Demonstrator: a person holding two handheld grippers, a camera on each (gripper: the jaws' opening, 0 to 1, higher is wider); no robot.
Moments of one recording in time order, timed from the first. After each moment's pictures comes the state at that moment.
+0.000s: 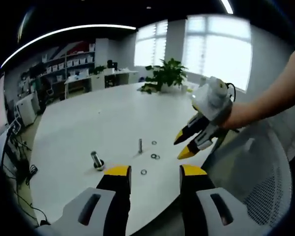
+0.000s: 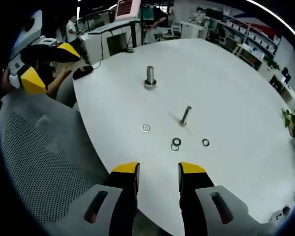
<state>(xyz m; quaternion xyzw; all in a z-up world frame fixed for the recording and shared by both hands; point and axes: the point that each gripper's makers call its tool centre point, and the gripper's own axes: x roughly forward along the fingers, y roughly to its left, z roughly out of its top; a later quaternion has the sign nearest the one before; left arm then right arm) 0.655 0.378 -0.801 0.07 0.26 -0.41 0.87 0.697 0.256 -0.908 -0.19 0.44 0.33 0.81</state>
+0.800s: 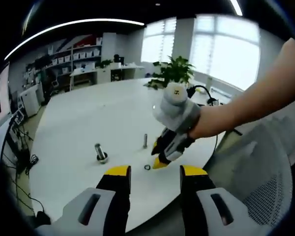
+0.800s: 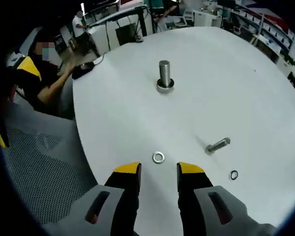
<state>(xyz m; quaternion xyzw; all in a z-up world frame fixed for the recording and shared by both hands) 0.661 0.391 -0.808 0.05 0.28 -0.38 0.88 0.729 0.325 -0.948 -0.19 0.49 0.38 0.76</state>
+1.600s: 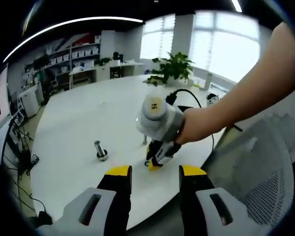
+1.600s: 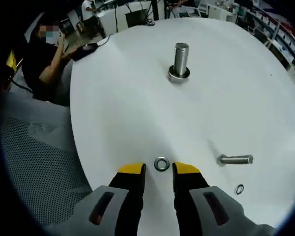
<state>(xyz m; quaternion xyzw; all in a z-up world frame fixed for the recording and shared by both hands) 0.658 0.391 -0.814 0.06 0.29 -0.38 0.88 0.731 0.332 -0.975 -0.28 0.50 0.42 0.71</state>
